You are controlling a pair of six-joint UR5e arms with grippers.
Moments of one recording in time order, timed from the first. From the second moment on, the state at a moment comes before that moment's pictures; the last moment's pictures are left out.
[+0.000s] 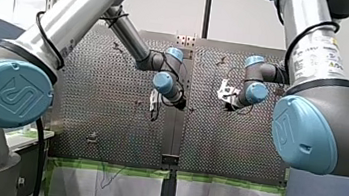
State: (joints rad) left arm -0.52 -2.14 -1.50 -2.91 -1.71 -1.80; right arm 1.88 -1.07 1.60 -0.29 1.36 1.81
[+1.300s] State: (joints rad) left arm -0.77 -2.24 -1.40 -2.74 -1.95 -2.08; right arm 1.87 -1.21 1.63 -0.25 1.36 1.81
